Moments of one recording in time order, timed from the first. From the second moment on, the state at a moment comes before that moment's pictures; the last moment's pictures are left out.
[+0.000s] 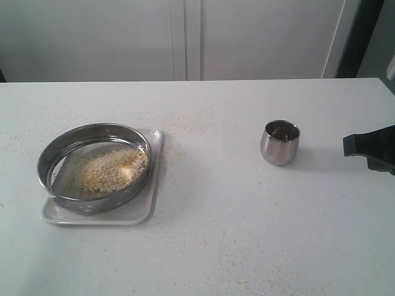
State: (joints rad) left arm -0.04 0.01 0.02 -0.08 -0.01 0.06; right arm 0.12 1.06 -0.76 0.10 0.70 0.07
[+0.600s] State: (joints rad) left arm -0.04 0.46 -0.25 -0.08 -0.08 0.17; right arm 0.12 1.06 -0.76 0.10 0.70 0.07
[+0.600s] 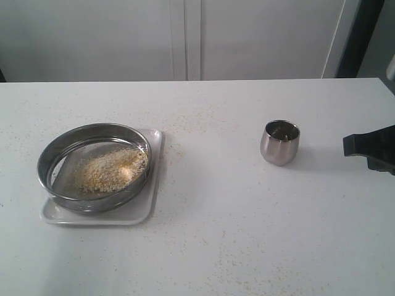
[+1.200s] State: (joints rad) left arm -0.04 0.69 -0.35 -0.08 -0.23 0.13; right arm 0.12 1.06 -0.76 0.09 0.70 0.07
